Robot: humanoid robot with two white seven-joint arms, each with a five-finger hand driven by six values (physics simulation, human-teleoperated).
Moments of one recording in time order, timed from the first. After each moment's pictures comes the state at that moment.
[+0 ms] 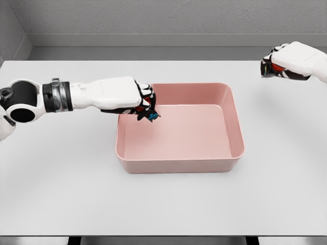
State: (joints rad) left arm -0.96 0.77 -1.11 -1.54 -0.32 -0.61 -0.20; right arm -0.60 -0.71 0.22 -1.45 0.66 -0.48 0.61
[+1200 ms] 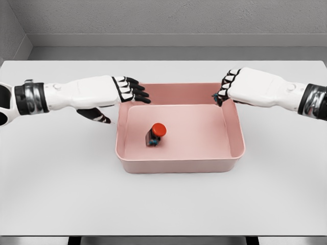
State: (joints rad) left arm -0.95 0.92 -1.10 -1.59 -0.22 -0.61 -0.19; right arm -0.50 -0.73 0.32 -1.75 0.58 -0.61 0.61
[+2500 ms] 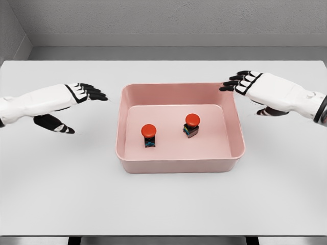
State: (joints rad) left arm -0.73 1.11 -0.95 -1.58 -0.03 -0.61 -0.19; right arm -0.33 -0.69 0.12 -1.67 0.53 -0.61 0.61
